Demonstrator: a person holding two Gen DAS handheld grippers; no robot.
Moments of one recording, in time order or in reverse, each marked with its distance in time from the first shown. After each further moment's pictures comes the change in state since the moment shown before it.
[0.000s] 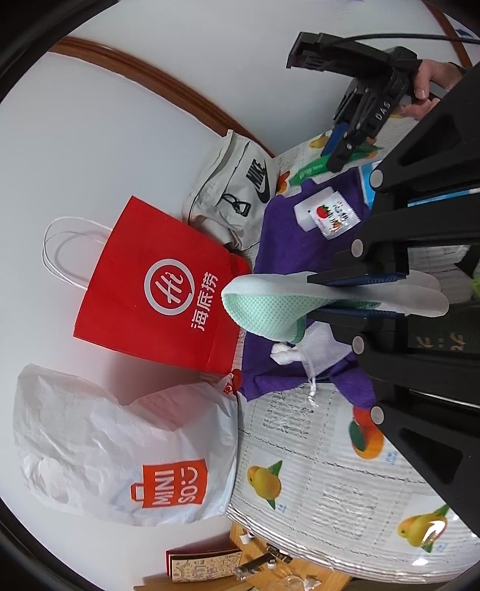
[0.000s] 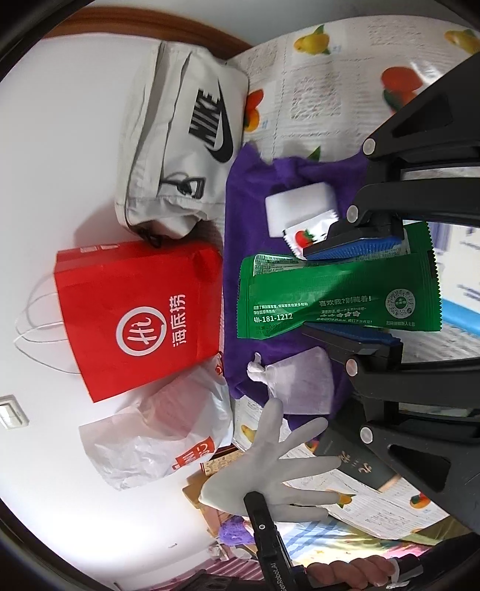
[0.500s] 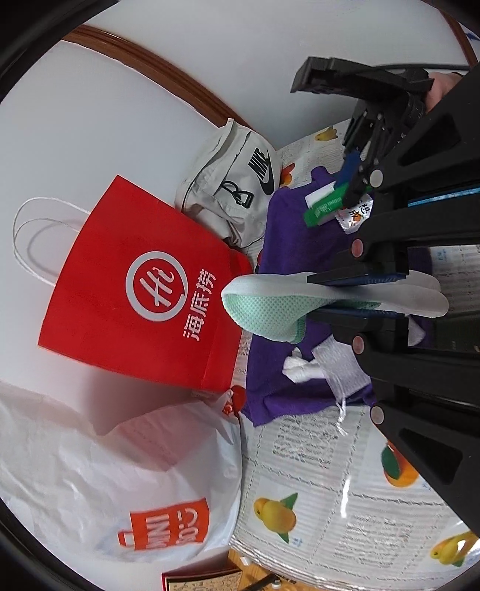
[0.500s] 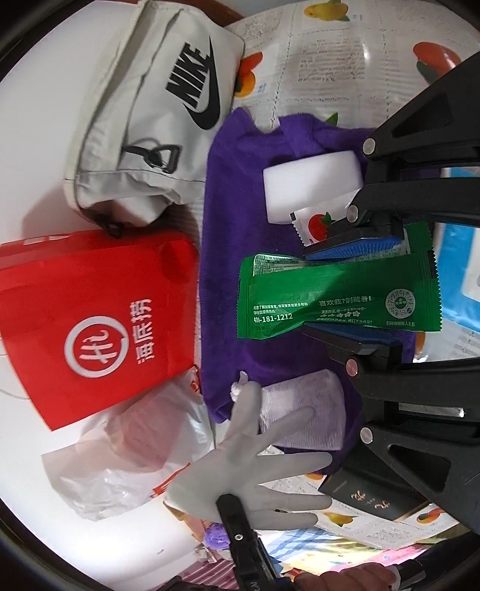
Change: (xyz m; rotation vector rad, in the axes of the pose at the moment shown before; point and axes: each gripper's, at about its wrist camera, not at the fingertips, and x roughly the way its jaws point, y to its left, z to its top) left arm 0.061 -0.002 0.022 -0.004 0.053 -0.032; right arm 0.075 -0.006 0.013 -0.003 0.136 0.016
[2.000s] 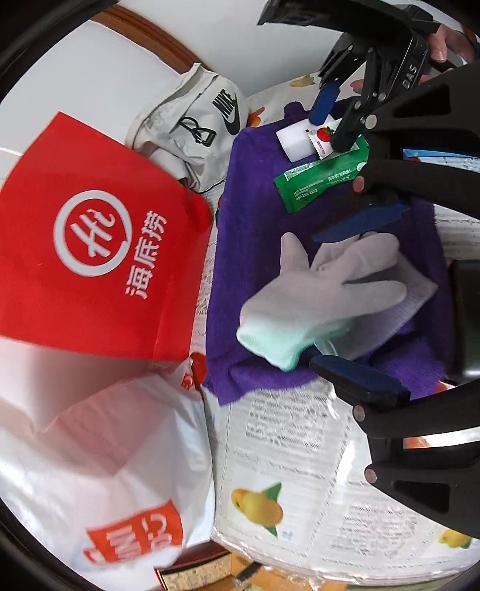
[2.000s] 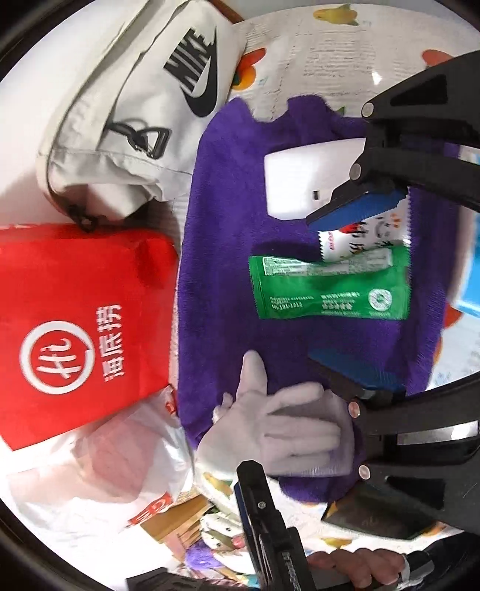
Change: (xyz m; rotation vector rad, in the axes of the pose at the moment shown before) left arm 0.046 0.021 -0.006 0.015 0.151 0.180; right arm 0.019 0.011 0.005 -0.023 0.076 -0.065
